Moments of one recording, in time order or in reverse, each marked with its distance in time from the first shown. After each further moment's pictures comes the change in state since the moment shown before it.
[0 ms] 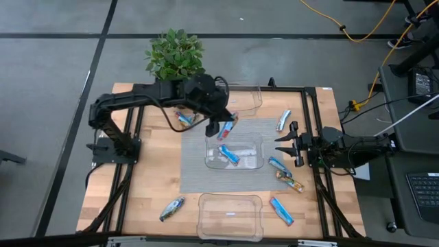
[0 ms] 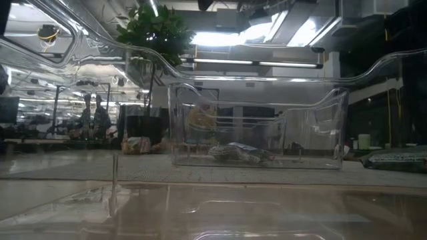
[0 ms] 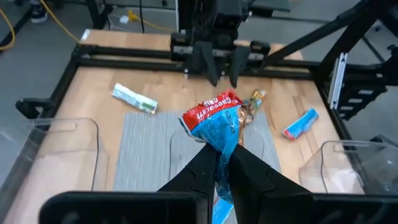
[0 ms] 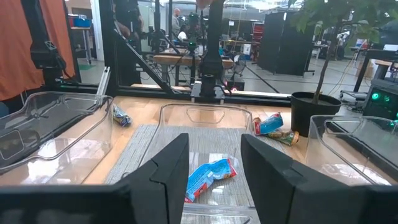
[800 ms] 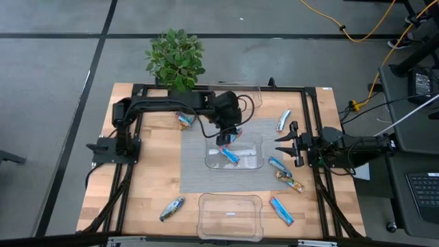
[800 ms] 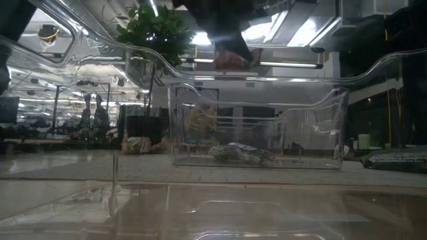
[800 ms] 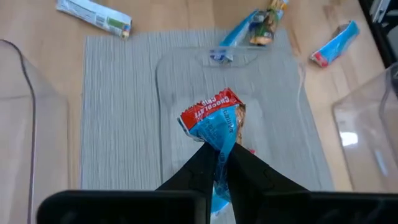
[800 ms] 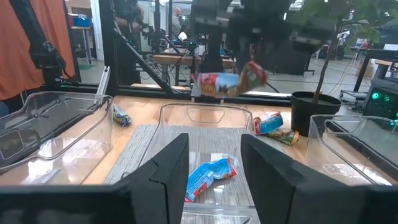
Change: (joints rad) left arm 0.011 0.258 -0.027 -0.025 0.052 0.119; right arm 0.000 0.000 0.000 -0.001 0.000 0.000
